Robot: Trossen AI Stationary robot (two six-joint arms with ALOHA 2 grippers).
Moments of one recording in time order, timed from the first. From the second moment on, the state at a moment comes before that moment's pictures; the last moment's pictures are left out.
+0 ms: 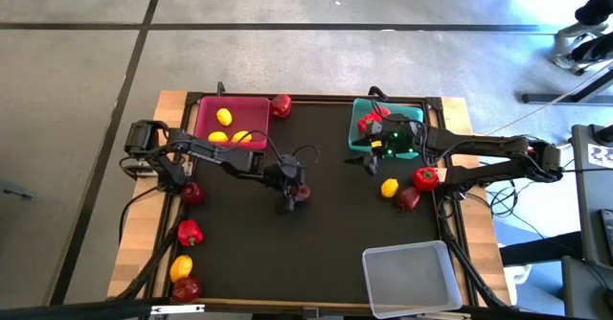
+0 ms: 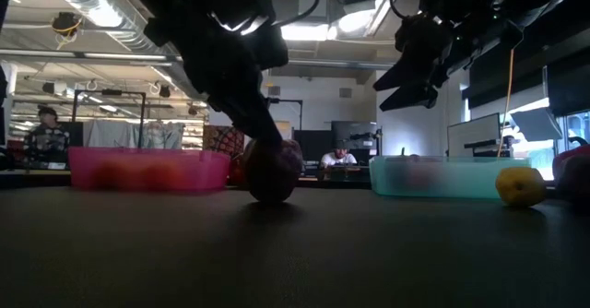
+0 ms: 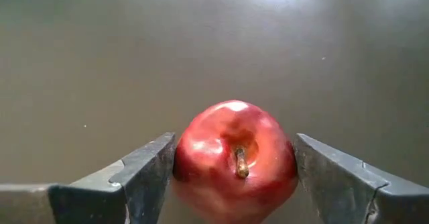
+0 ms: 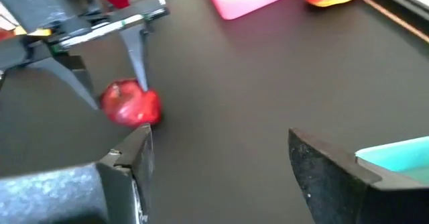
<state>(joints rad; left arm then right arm) 0.00 1.69 0.92 -0.11 0.02 -0.07 -0.33 1.13 0.64 -0.08 -0.20 0.19</state>
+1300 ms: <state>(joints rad) 0.03 1.70 0.92 -0.03 -0.04 -0.15 -0.33 1.13 0.64 -0.08 -0.20 0.19</state>
